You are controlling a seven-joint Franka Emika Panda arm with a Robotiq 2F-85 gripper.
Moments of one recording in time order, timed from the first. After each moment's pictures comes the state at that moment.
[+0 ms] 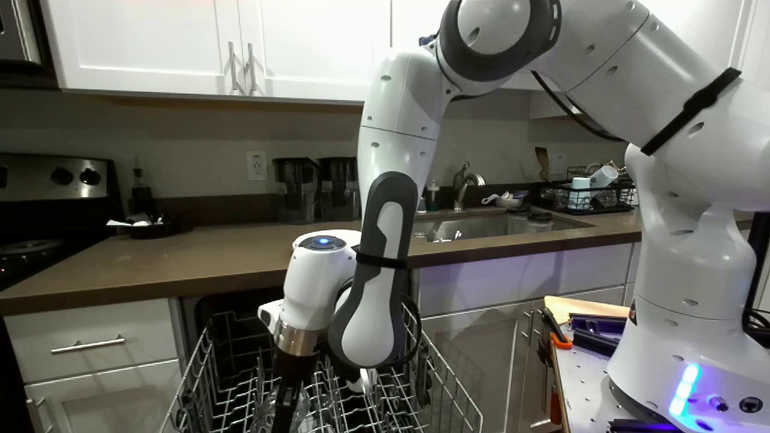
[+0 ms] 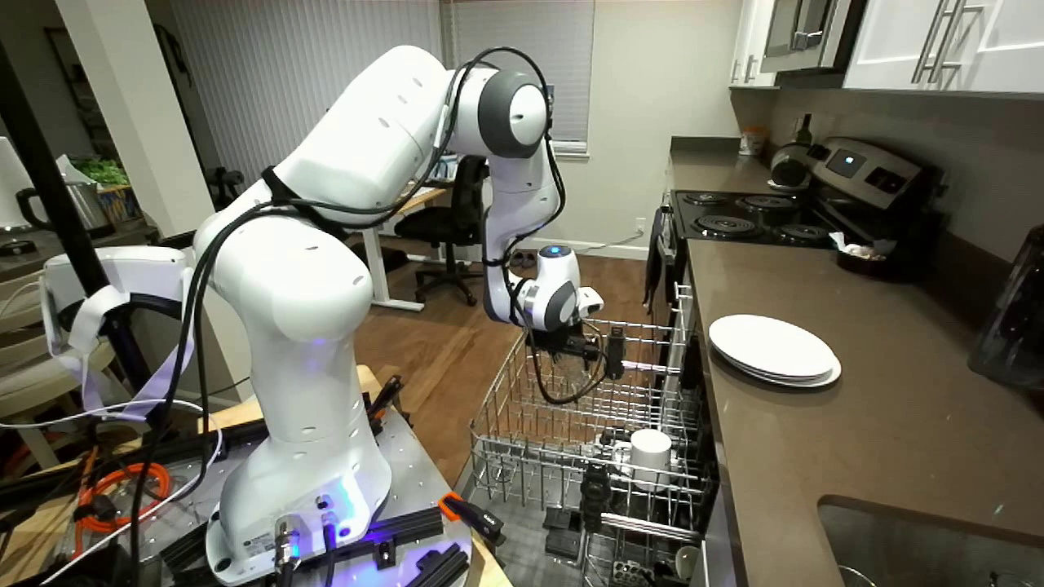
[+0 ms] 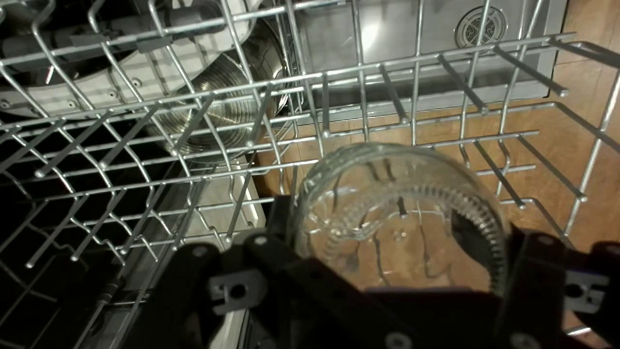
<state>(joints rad) 0.24 0.86 -0.01 -2.08 -0.22 3.22 -0.04</state>
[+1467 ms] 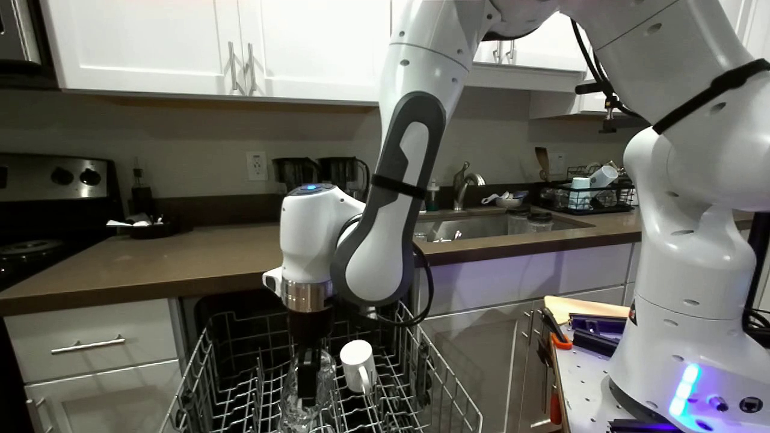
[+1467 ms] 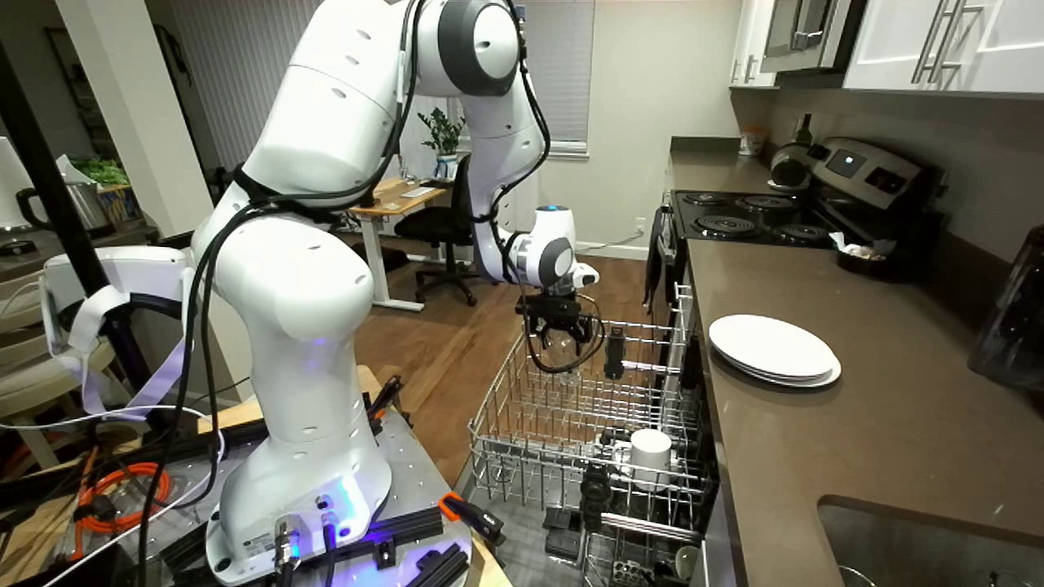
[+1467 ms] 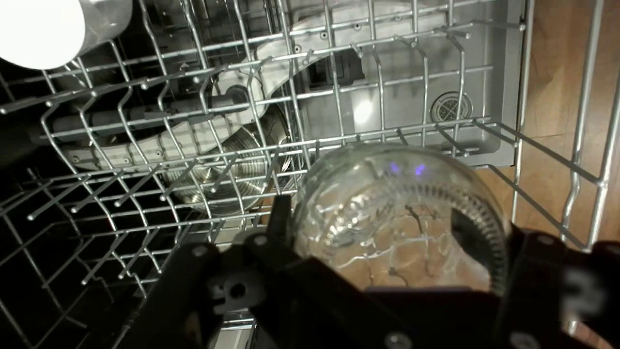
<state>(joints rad) 0.26 0.58 -0.01 -2.24 -0.23 2.90 -0.04</state>
